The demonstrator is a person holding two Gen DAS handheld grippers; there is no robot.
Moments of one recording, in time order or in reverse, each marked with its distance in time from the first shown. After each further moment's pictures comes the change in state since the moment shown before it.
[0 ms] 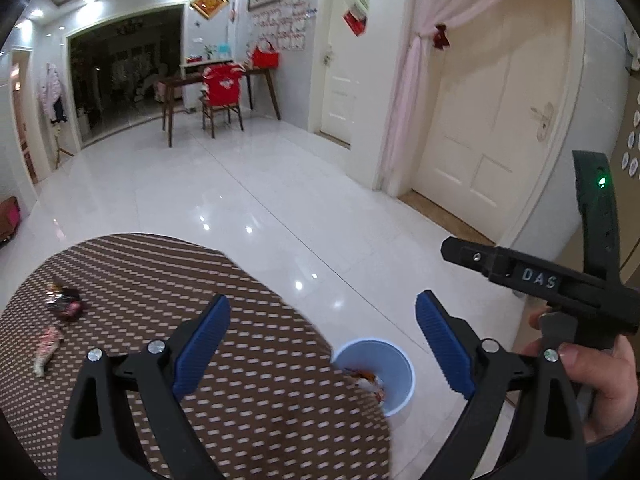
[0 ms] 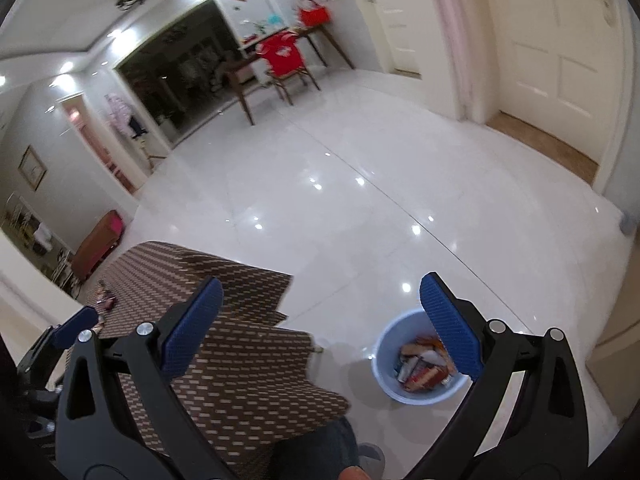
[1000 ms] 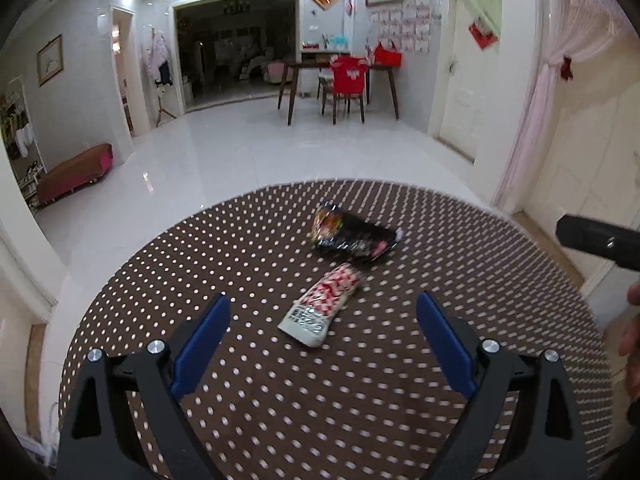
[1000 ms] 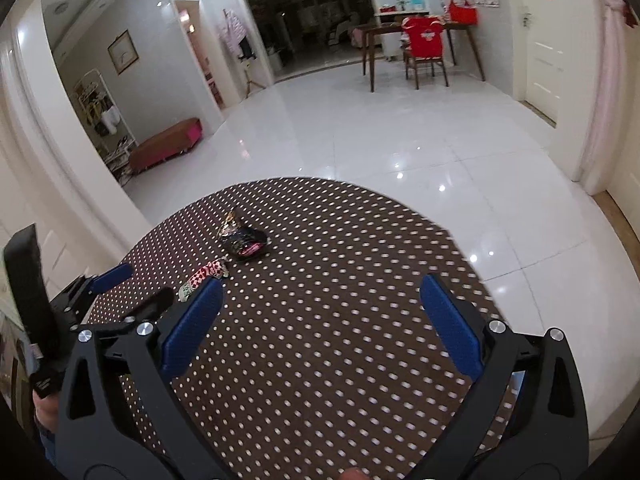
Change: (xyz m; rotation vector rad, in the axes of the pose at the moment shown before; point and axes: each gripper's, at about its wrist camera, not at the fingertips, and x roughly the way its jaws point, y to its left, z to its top) left arm -0.056 0.277 -0.067 -0.176 0.038 0.323; right arm 0.086 0.265 -0.046 -0.399 0.125 0.228
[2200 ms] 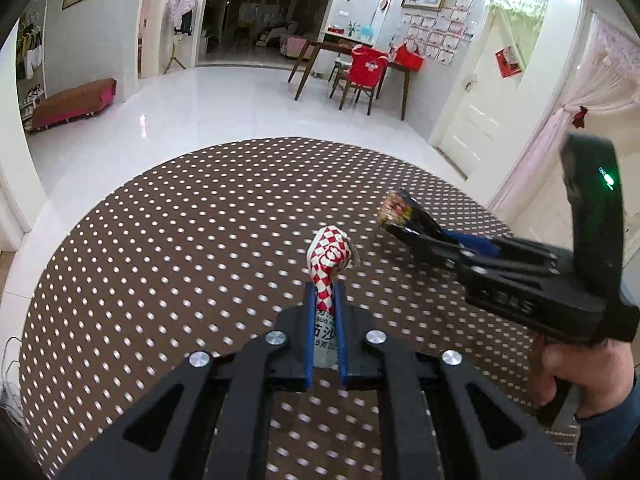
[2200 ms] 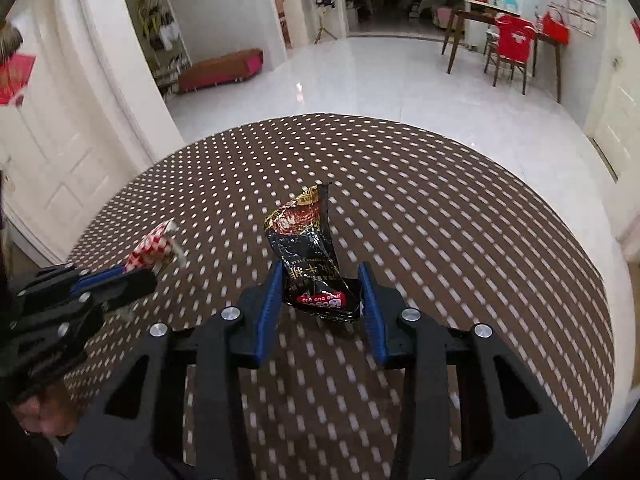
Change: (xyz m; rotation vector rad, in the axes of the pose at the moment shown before) left arm -0.024 0.071 -0.041 -0.227 0.040 -0.116; right arm 0.088 0.076 -0.032 -0.270 0.146 0.128
